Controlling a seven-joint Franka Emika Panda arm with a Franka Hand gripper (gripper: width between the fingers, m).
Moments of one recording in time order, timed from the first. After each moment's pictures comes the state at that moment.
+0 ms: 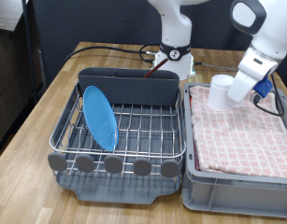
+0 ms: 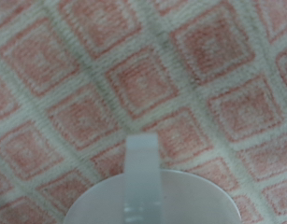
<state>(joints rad) 0.41 0.07 0.06 -2.48 -0.29 2.35 0.41</state>
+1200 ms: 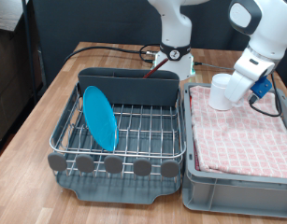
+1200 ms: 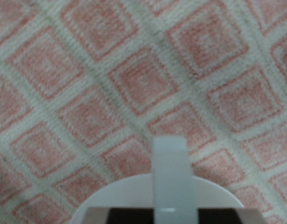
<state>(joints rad) 0.41 0.06 0.05 -2.48 -0.22 2.33 0.41</state>
